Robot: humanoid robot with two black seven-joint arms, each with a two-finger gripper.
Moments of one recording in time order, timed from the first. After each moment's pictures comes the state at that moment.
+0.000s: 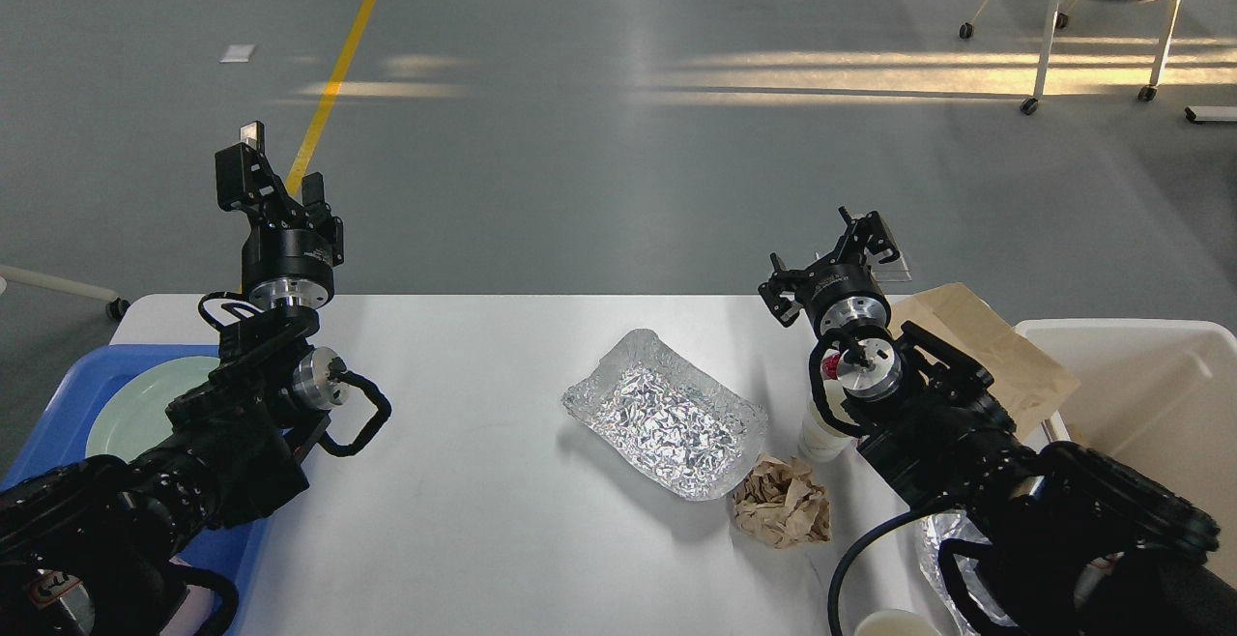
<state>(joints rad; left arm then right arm) -0.85 0.08 -0.51 -0.27 -0.09 0.01 -0.87 0.88 0.14 0.66 0.10 0.32 0.20 0.27</state>
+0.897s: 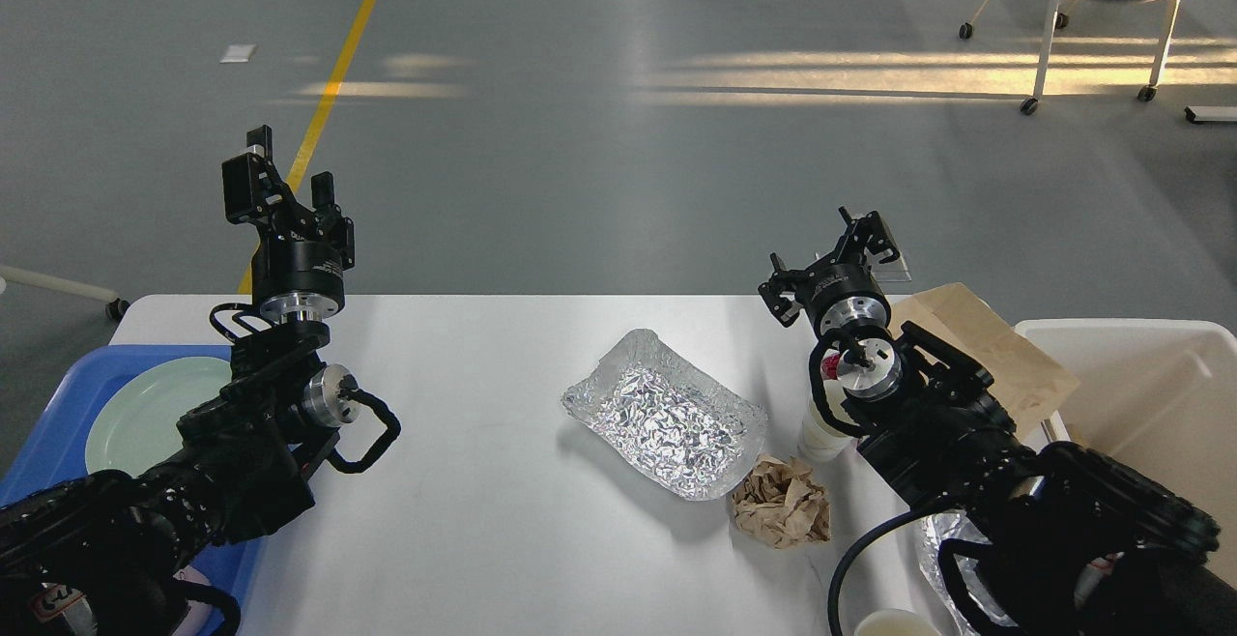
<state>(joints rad) -0.82 0.07 -0.50 -0.31 -0.07 -0.02 -0.95 0.88 0.14 0.66 0.10 0.32 0.20 0.27</state>
